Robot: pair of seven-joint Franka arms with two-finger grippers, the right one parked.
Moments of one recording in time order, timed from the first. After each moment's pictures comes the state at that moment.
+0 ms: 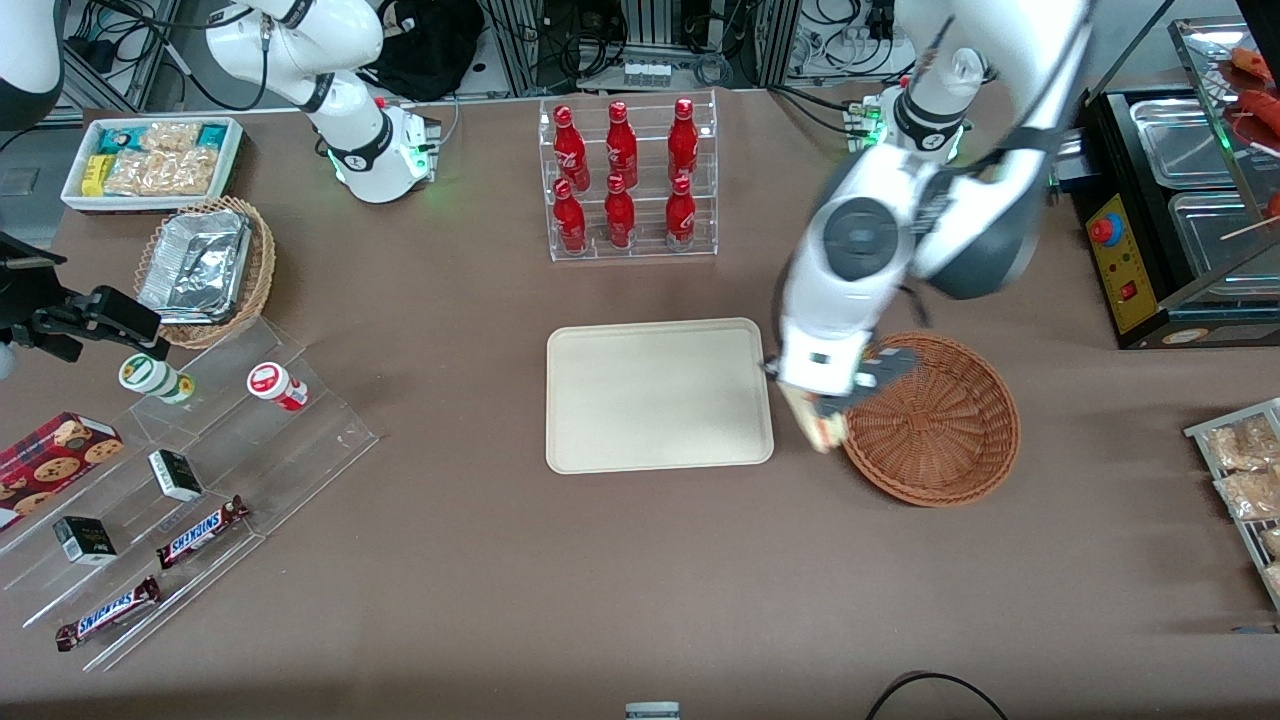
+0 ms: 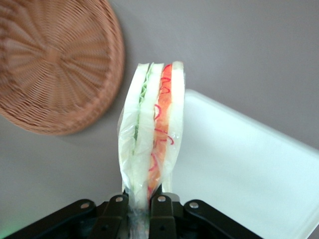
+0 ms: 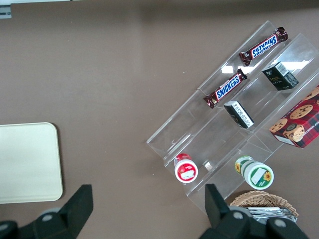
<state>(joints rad) -0.40 0.36 -0.24 -1.65 0.10 1.90 -1.10</state>
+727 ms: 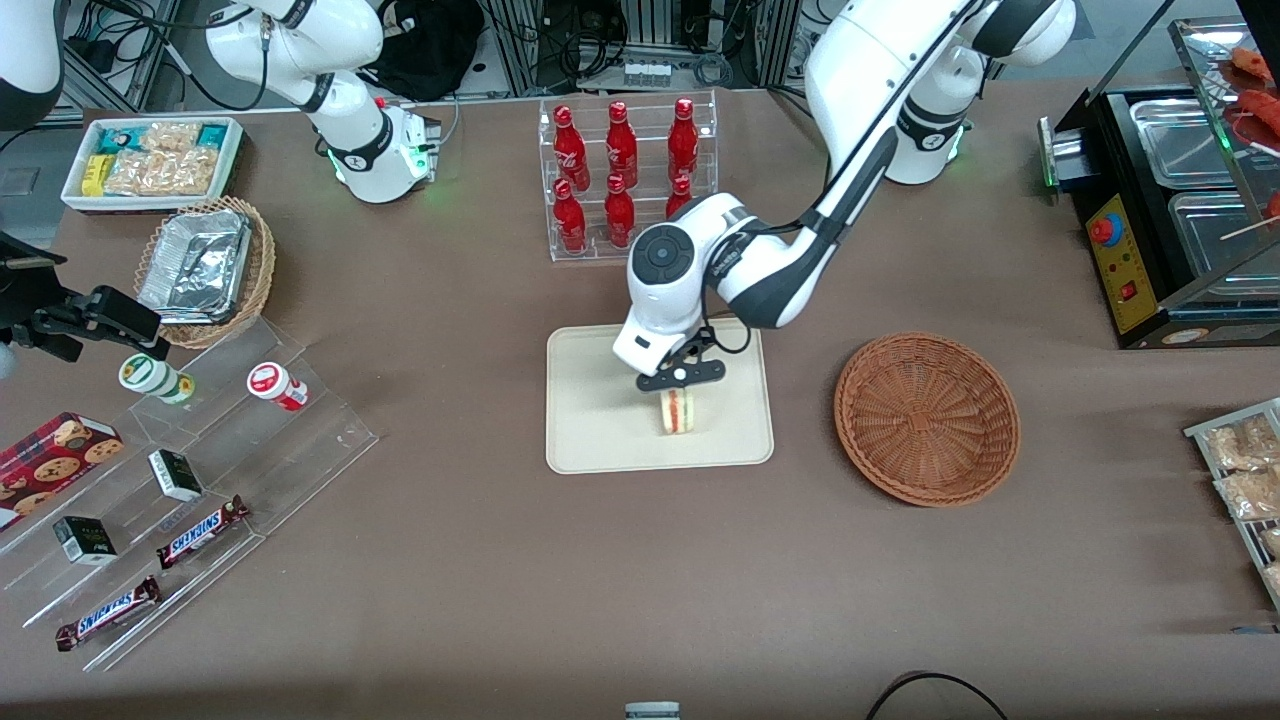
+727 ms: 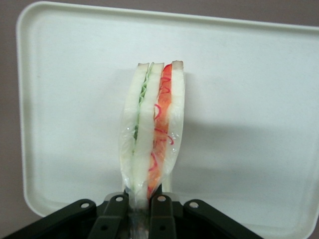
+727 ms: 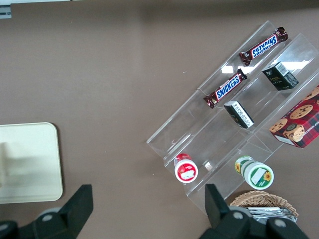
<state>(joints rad) -0.62 0.61 -0.23 -1.64 0.16 2.20 -1.03</state>
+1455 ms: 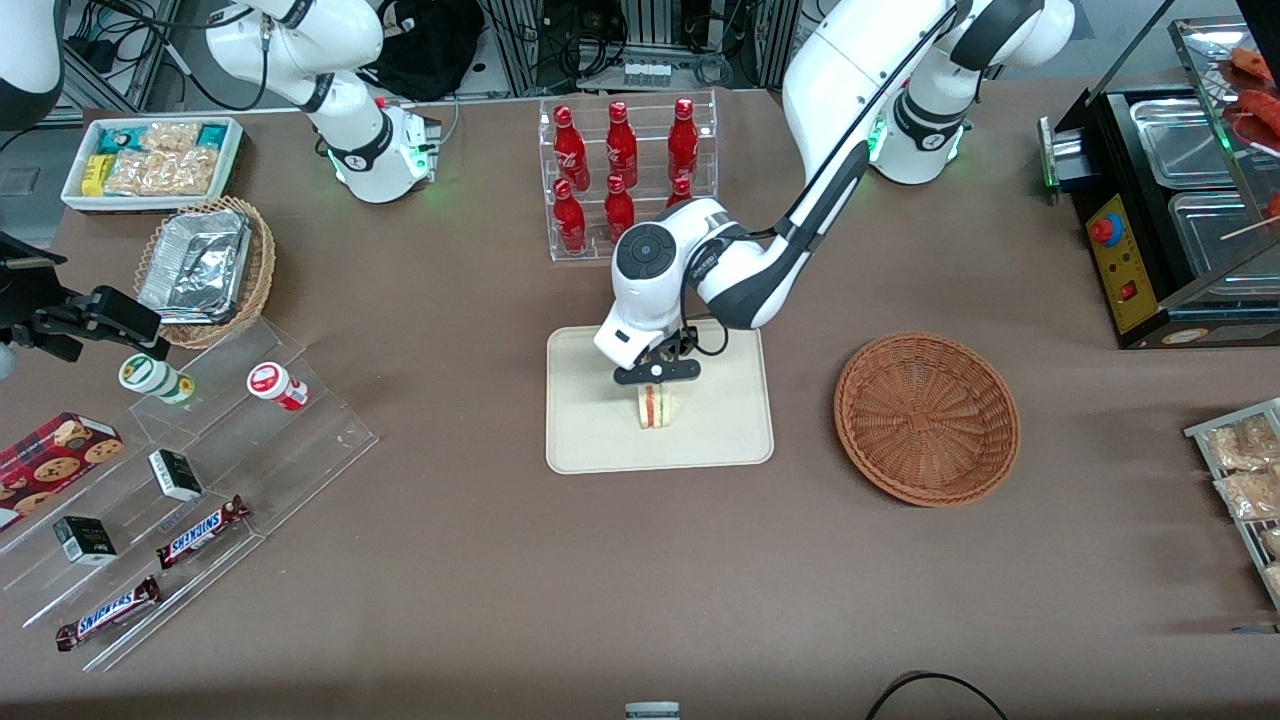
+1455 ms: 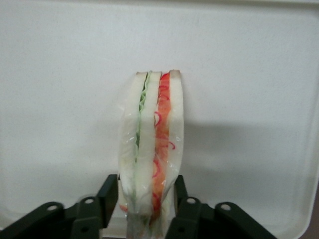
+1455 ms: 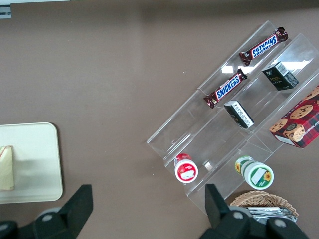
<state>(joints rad) -0.65 0.65 -0.23 -1.63 0.16 2.27 -1.03</state>
